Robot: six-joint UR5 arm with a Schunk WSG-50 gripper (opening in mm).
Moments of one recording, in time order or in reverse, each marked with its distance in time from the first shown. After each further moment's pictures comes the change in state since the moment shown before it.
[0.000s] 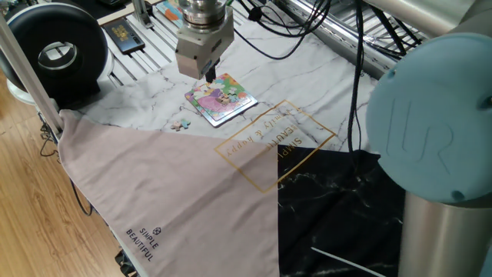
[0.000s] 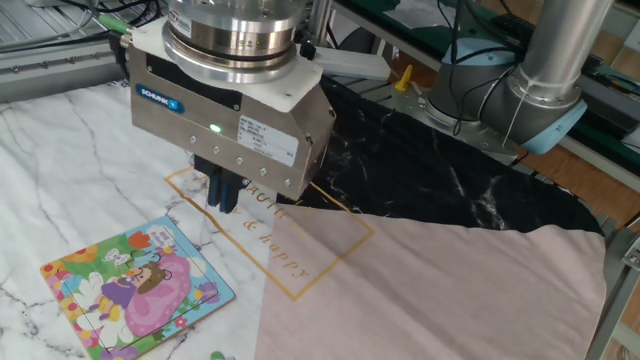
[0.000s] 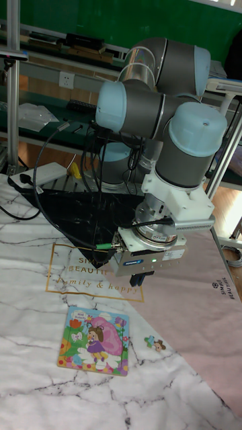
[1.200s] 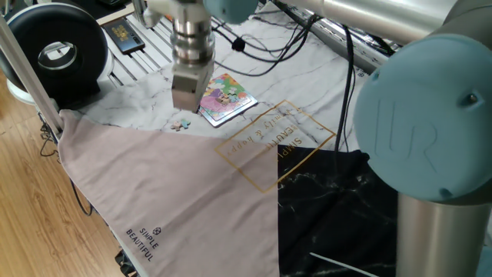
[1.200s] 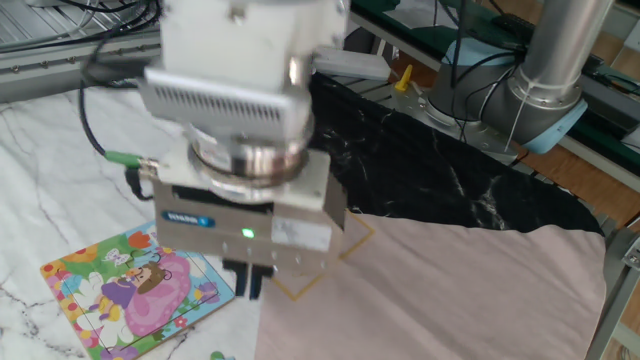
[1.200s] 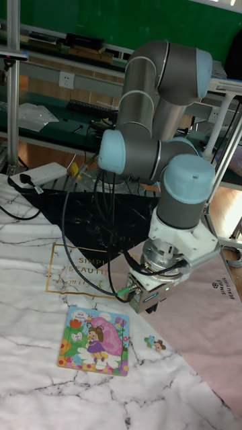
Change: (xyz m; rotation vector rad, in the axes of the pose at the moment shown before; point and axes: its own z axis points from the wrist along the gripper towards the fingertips) arm -0.038 0.052 0.082 -0.064 -0.090 -0.174
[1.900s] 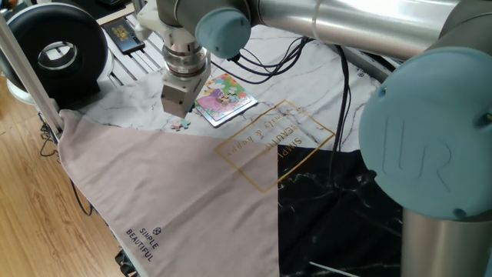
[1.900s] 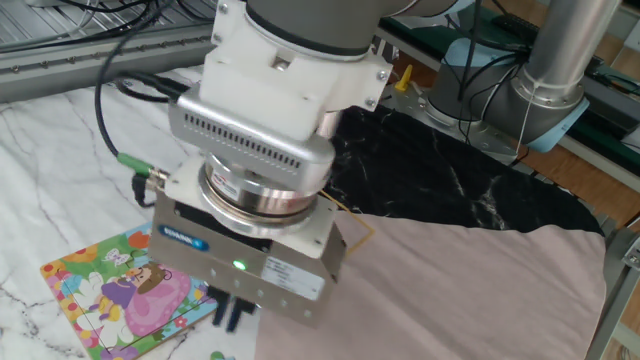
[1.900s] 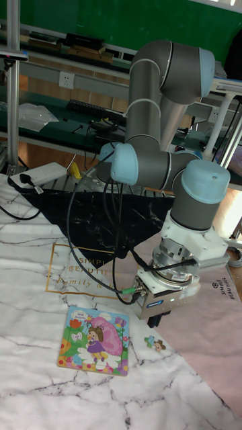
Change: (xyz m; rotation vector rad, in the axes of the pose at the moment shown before) arm -0.029 -0.007 0.006 0.103 -0.088 0.072
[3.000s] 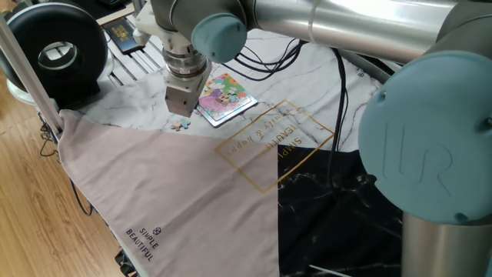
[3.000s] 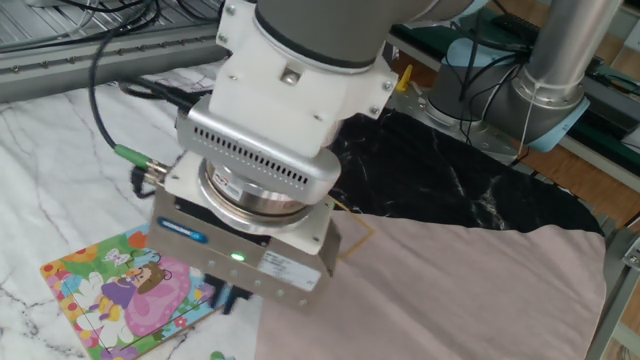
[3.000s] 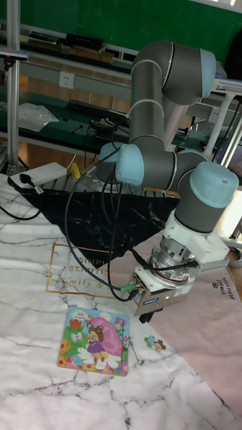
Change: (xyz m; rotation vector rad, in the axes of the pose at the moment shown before) arm 0.026 -0.018 -0.002 0.079 0.109 -0.007
